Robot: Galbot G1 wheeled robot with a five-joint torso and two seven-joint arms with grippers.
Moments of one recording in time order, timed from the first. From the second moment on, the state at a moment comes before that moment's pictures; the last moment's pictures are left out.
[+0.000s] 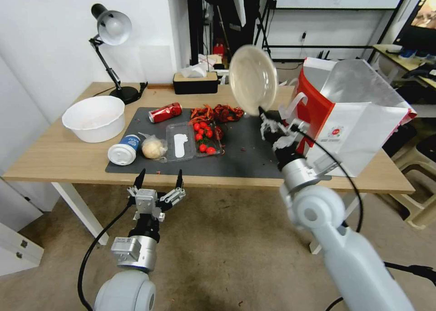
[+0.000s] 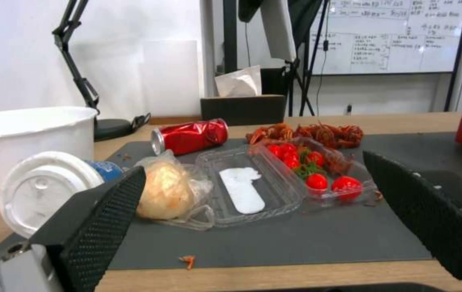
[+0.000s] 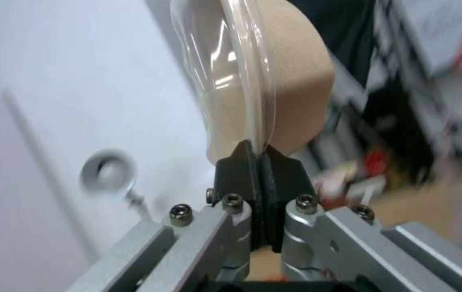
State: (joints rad) left arm 1.65 -1.55 -0.46 -2.21 -0.03 -0.03 0.01; right arm -1.00 1.29 0.15 1.89 1.06 -0.13 0.59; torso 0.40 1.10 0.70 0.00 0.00
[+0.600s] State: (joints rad) left arm 1.65 -1.55 -0.45 -2.21 -0.02 -0.04 0.01; right arm -1.04 1.19 0.20 2.04 0.99 -0.03 0.26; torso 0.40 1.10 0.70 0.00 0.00
